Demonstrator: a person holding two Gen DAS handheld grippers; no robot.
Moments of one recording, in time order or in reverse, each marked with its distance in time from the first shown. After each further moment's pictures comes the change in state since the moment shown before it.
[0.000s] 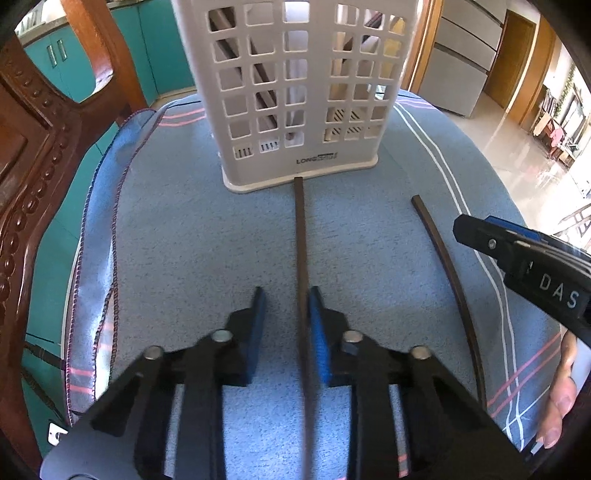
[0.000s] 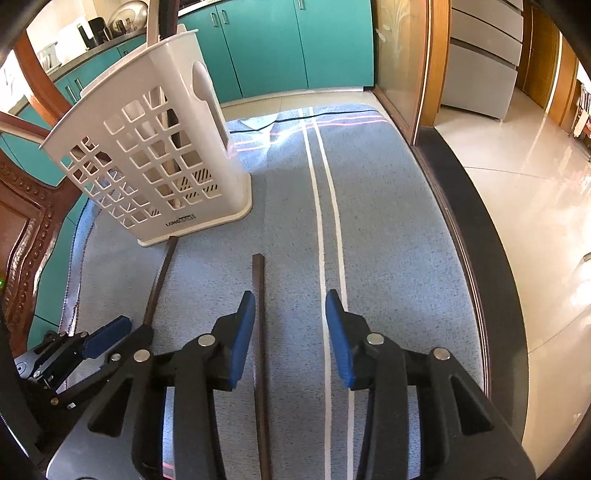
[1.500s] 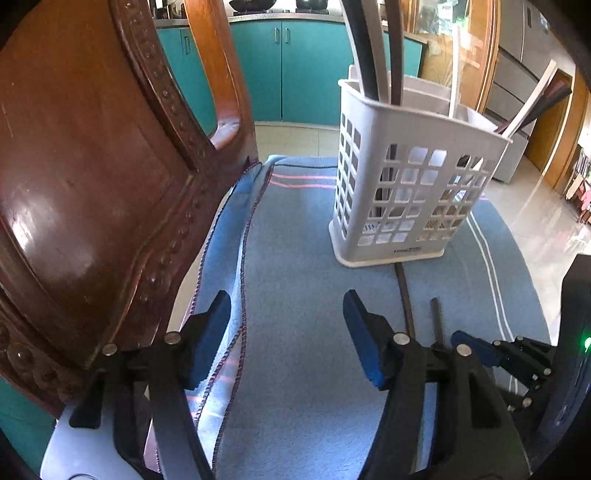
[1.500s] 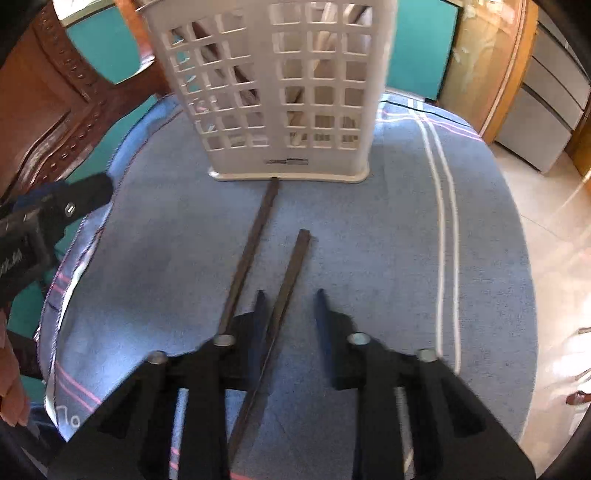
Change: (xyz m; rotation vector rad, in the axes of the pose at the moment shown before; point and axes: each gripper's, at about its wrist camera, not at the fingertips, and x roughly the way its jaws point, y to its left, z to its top) left arm -0.065 0.073 0.013 -0.166 -0.170 0.136; right arm 0.017 0.075 -0.032 -0.270 0.072 0.030
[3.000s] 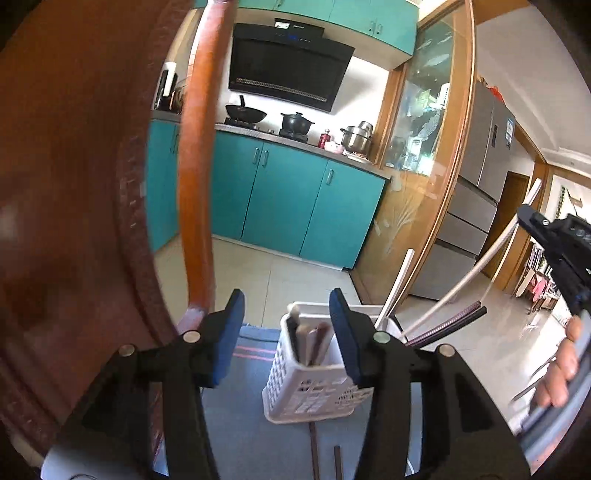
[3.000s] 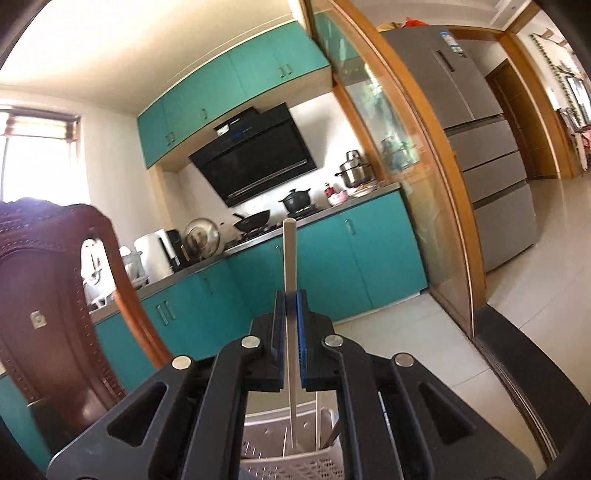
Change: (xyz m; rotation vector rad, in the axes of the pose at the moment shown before) left arm -0.089 0.017 0.083 -0.168 -0.469 -0.234; right arm -0.228 -0.086 0.103 0.348 -0.999 0.161
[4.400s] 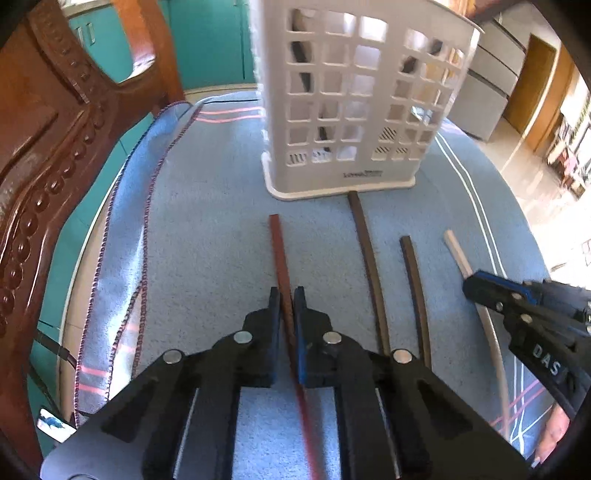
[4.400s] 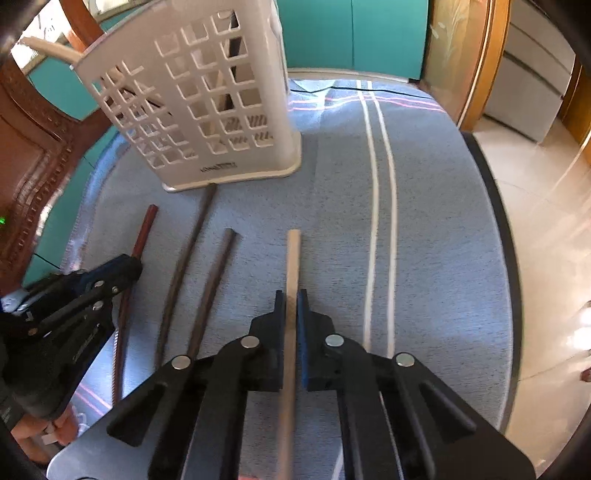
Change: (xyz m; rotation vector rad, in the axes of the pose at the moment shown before) left arm 0.095 -0.016 -0.168 0.183 0.613 0.131; right arm 0.028 -0.054 -0.238 -0.232 1.008 -0.155
